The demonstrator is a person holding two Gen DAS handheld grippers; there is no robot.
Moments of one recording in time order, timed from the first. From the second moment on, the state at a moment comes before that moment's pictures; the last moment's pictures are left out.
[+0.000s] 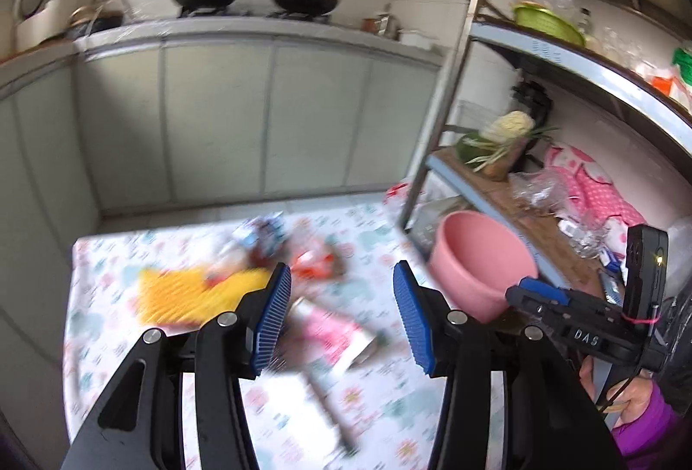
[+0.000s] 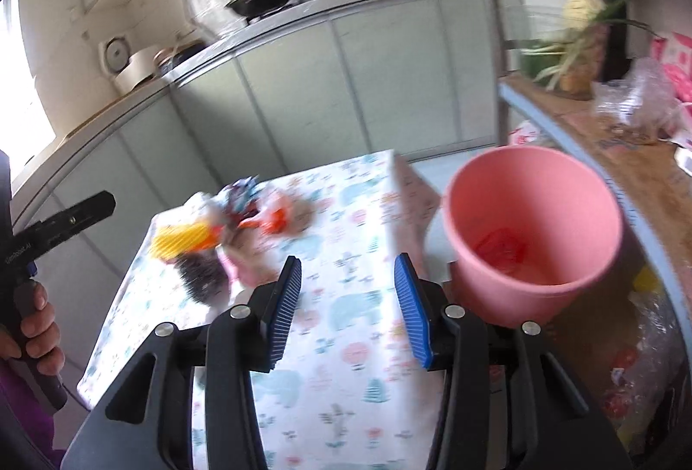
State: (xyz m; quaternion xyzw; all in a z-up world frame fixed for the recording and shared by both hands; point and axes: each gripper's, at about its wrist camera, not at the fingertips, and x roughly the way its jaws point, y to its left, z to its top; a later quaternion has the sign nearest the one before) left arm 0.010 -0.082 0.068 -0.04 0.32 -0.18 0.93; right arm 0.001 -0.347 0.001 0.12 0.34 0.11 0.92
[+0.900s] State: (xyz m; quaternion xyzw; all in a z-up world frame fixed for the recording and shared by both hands) left arm -0.007 -0.071 -0.065 -0.05 0.50 -0.13 0.85; right arm 0.052 -0.239 -0.048 0.06 0.43 0.23 0.87
